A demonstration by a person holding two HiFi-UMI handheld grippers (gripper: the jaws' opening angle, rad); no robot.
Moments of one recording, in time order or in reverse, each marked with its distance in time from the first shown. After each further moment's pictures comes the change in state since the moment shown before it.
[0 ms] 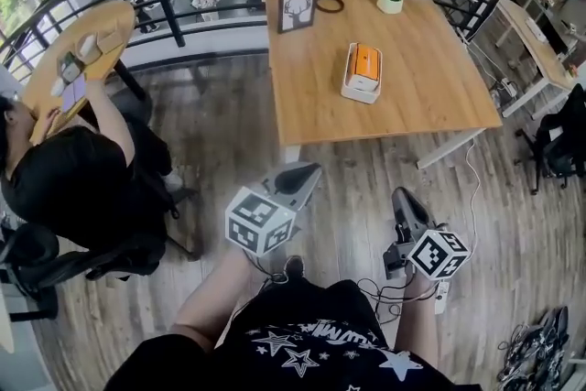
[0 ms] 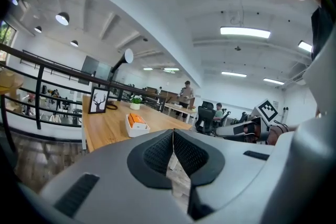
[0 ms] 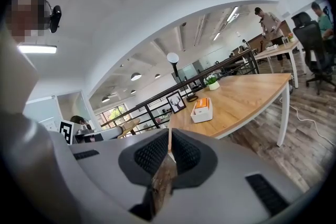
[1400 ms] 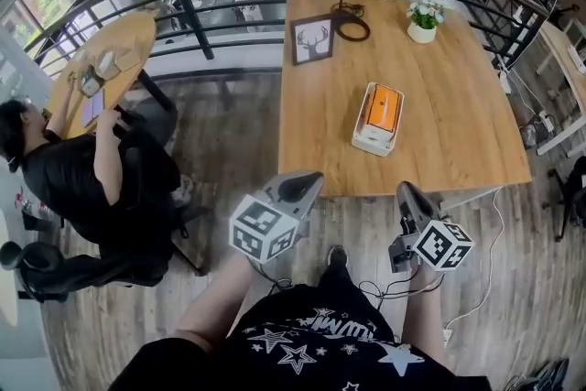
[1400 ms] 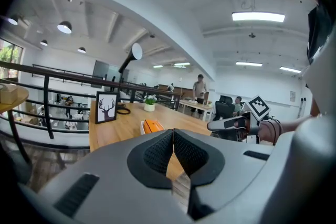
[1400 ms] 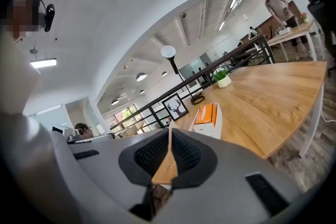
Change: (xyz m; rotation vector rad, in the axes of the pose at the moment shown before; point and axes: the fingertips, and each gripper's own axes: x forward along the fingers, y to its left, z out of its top) left arm 0.135 0.100 0.048 0.037 0.046 0.158; right arm 0.180 -0.104 0.095 0.040 0.043 0.142
